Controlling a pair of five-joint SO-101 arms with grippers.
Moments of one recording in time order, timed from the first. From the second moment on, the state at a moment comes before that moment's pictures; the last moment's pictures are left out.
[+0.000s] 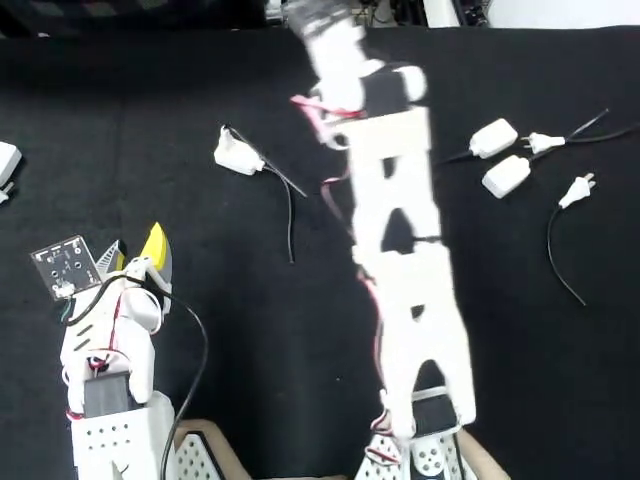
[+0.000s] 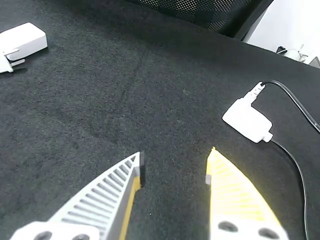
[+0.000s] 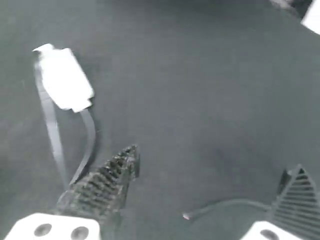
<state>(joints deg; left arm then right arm) -15.3 -100.9 96.7 36.2 14.3 -11.5 55.8 -92.3 100.5 14.3</state>
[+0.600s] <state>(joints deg) -15.3 -100.9 96.7 36.2 14.3 14.0 54.1 -87.3 100.6 -11.8</state>
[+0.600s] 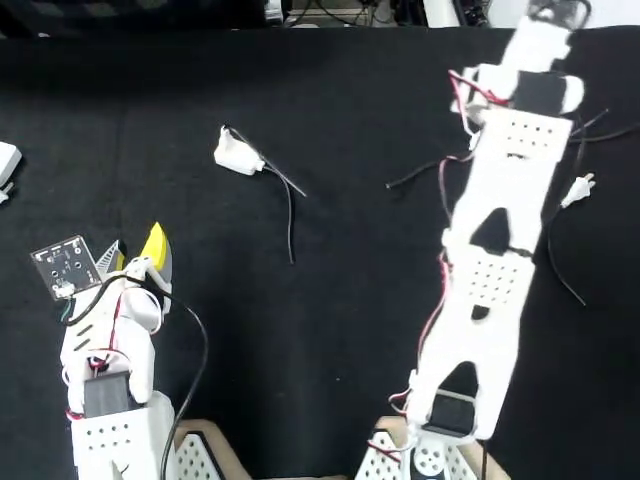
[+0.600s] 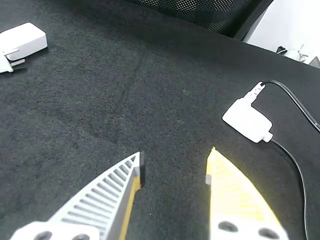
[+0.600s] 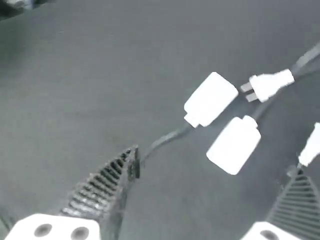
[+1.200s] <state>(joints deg) -15.3 -100.9 96.7 36.2 14.3 20.5 54.1 -72.1 100.5 -35.3</state>
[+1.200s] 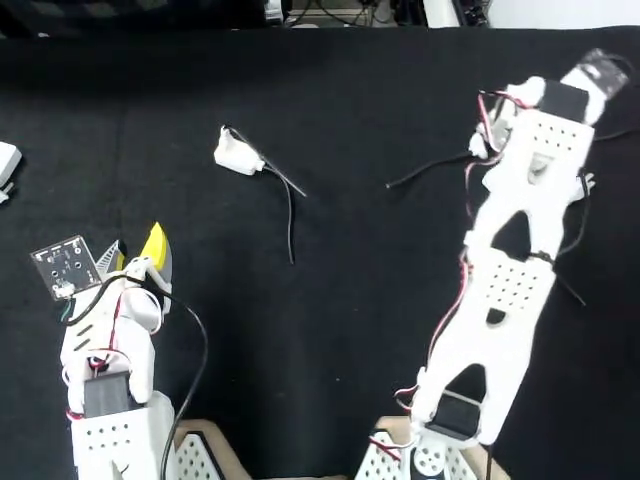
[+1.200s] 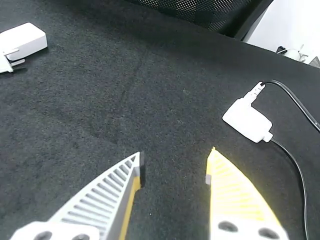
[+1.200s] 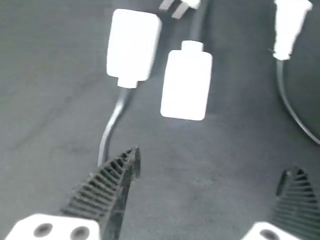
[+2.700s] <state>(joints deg) -15.3 -100.9 96.7 36.2 14.3 22.6 71.5 -71.6 75.7 -37.3</state>
